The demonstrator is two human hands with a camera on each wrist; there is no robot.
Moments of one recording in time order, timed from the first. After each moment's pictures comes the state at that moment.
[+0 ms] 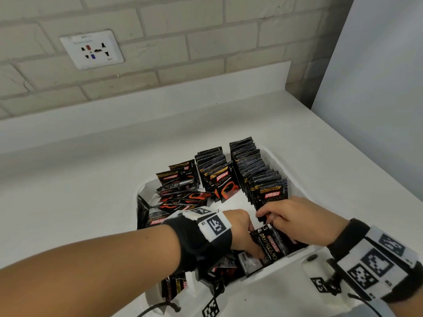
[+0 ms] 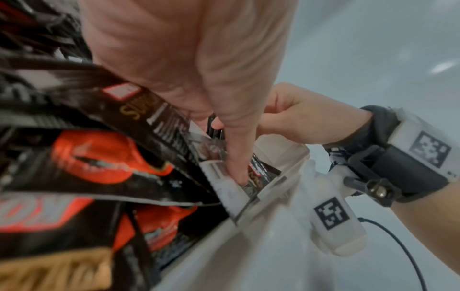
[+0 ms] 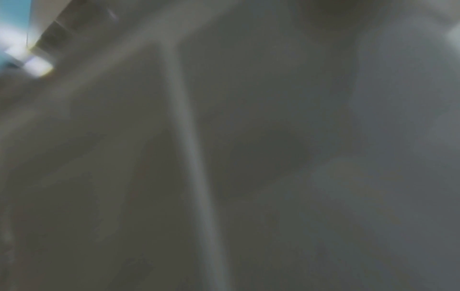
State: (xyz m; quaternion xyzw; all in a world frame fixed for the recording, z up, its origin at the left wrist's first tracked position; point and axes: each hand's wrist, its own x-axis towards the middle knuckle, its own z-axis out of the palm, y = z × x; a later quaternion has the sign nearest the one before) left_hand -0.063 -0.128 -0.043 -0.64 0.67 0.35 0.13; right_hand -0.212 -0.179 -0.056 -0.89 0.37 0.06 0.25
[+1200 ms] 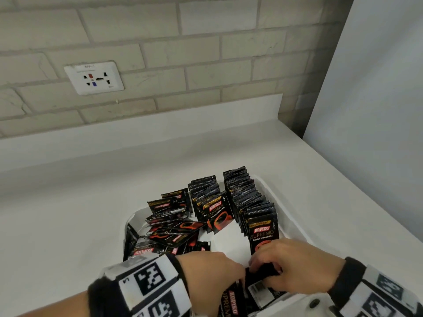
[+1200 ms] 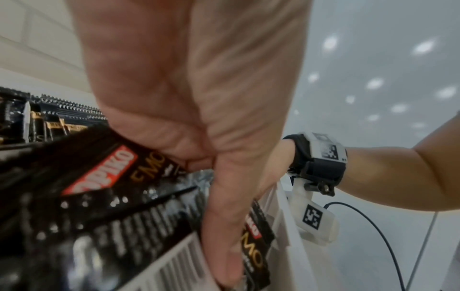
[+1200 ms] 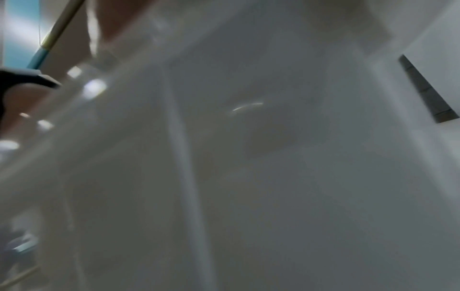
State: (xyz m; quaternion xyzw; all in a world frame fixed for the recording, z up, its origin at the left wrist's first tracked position) left_hand -0.043 -0.104 0.009 -0.50 0.78 0.28 0.25; right_hand -0.216 -0.178 -0.051 -0.92 0.26 0.09 0.27
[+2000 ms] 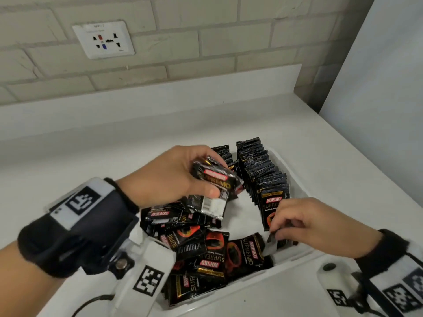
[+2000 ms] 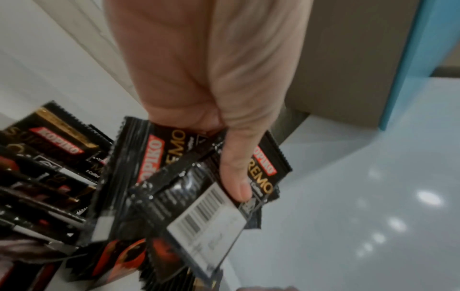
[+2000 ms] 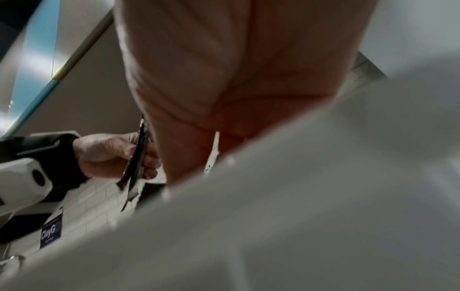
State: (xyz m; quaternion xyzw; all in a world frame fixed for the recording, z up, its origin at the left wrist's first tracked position) left_hand 0.024 -0.104 0.040 -0.59 0.59 0.45 -0.31; right_hand -0.224 -0.168 -0.031 -0.88 0.29 -0.05 0.37
